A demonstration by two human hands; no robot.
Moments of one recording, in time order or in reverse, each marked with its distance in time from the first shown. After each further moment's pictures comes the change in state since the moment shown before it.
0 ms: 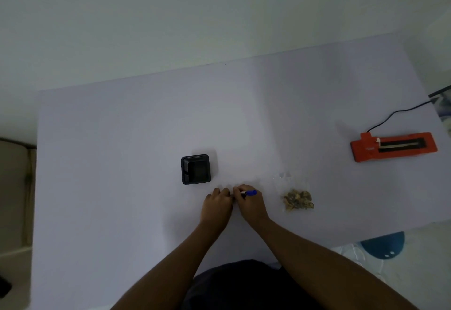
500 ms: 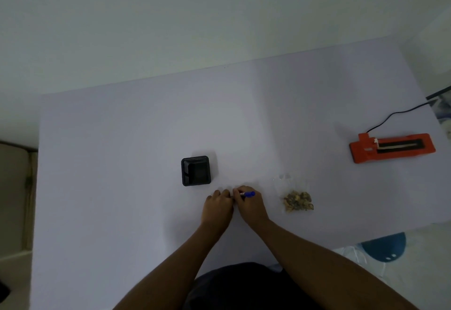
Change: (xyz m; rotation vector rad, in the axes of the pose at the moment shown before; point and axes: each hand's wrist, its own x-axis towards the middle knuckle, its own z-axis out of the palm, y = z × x) left_hand -0.001 0.003 -0.003 0.007 0.004 -0.017; right_hand 0.000 0.003 0.002 -0.024 0.011 -0.024
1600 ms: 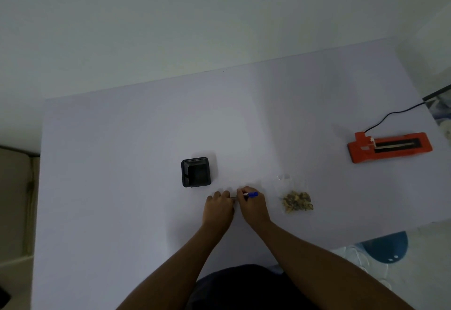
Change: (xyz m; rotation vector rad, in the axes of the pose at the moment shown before) left_hand 0.002 0.004 0.000 0.054 -0.010 -0.006; right_hand -0.003 0.000 -0.006 -0.007 0.093 0.039
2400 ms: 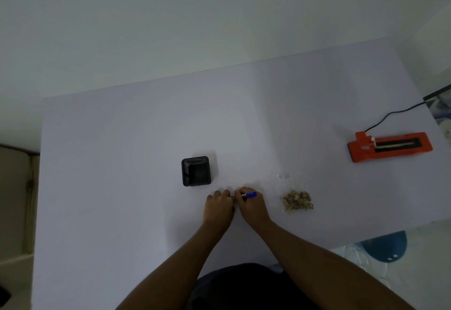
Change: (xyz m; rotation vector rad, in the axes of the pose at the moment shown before) left_hand -0.001 0.000 -0.002 -0.035 0.012 -0.022; right_hand 0.000 0.003 0.002 -0.023 -0.060 -0.053
